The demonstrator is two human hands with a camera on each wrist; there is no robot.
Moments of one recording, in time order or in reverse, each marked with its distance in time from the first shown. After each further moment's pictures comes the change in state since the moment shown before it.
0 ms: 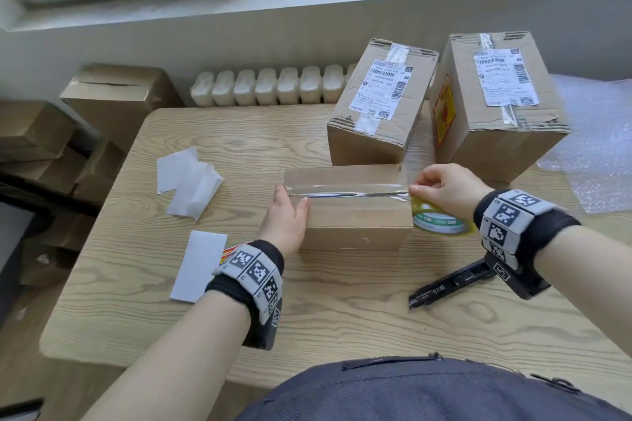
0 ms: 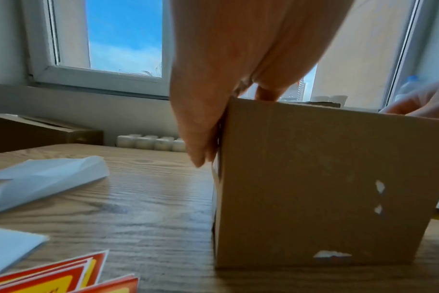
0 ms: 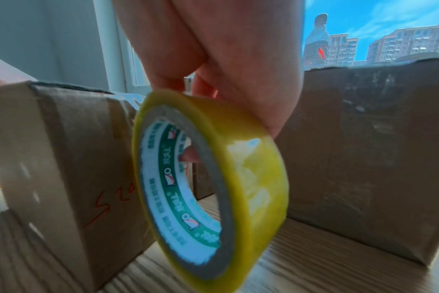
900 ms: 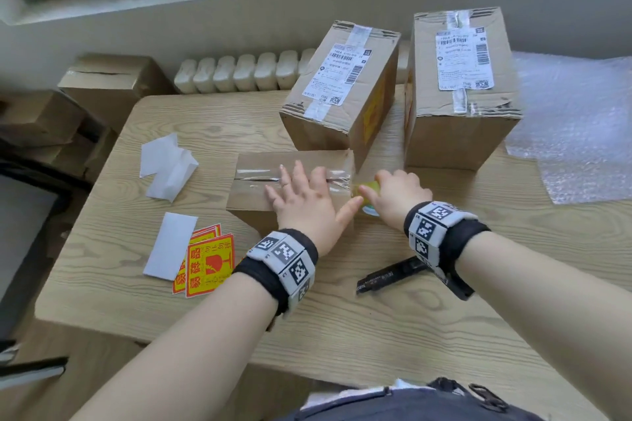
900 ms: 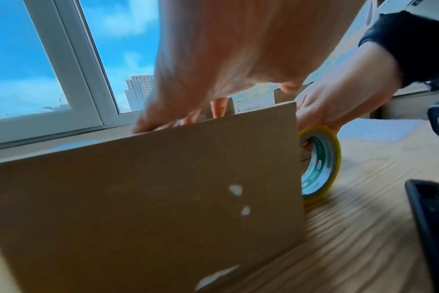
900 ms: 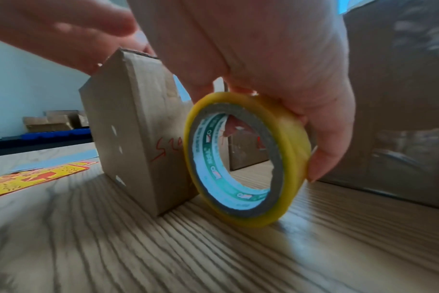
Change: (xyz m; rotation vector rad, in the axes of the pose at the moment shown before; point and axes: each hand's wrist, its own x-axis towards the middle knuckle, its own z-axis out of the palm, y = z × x) left_hand -0.045 0.098 0.085 0.696 0.015 0.078; right_hand -0.003 0.023 0.024 -0.247 -0.097 0.088
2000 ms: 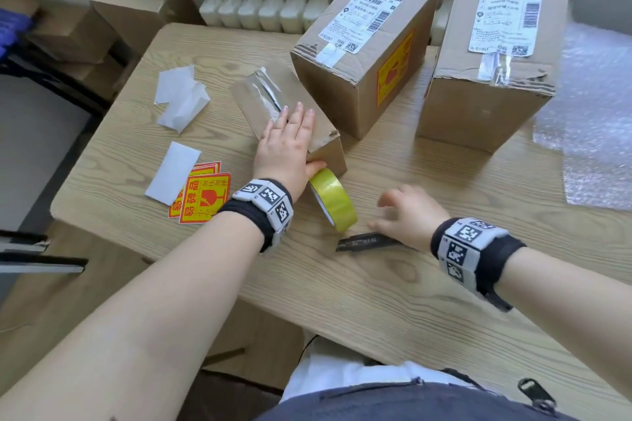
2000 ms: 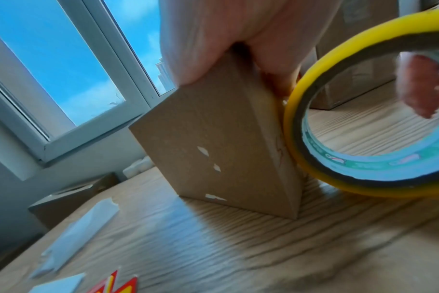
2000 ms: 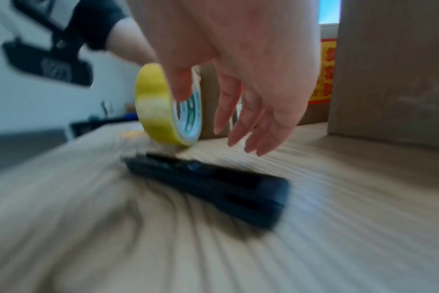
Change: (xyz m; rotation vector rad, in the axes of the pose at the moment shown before) left_hand 0.014 -0.023 0.026 0.080 0.238 0.029; right_hand -0.030 0.068 0.033 -0.066 -0.195 -0.392
